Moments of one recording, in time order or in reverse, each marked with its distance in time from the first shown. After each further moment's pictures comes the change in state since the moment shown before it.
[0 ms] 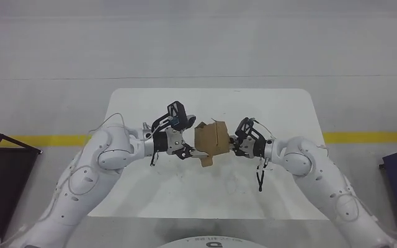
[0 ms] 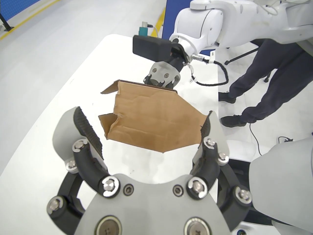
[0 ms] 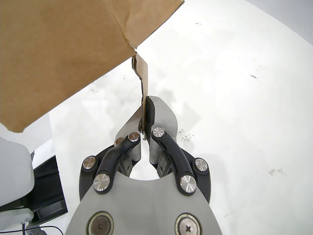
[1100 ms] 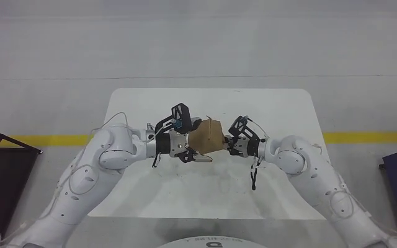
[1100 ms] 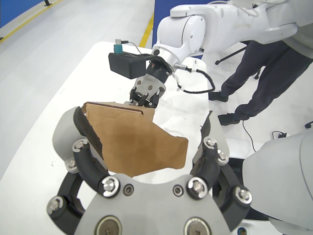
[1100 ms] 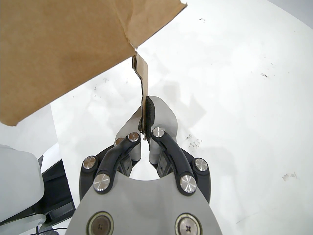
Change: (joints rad) left arm -0.030 0.006 0.035 -0.013 -0.034 -0.027 0.002; right arm 0.040 -0.024 -0.058 0.000 0.053 0.085 0.065
